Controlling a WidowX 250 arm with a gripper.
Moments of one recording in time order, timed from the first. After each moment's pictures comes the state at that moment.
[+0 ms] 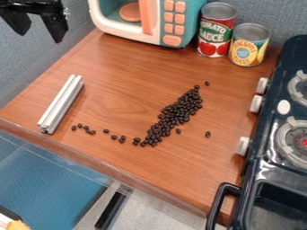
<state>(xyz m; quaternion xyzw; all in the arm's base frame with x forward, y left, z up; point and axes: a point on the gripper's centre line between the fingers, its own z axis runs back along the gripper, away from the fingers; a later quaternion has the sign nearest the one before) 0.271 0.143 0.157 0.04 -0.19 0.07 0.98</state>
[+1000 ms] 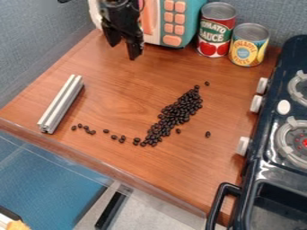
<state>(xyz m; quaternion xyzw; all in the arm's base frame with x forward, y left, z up) 0.430 0.108 0.051 0.05 -0.14 -0.16 0.98</state>
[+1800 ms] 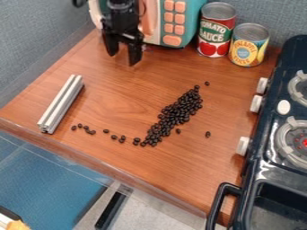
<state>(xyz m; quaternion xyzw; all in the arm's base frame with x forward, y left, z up) 0.435 0.116 0.021 0.02 -0.04 -0.11 0.99</state>
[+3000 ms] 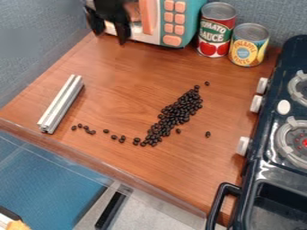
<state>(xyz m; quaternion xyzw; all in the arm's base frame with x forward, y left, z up) 0.415 0.136 0.093 0.02 -0.17 -0.06 0.98</state>
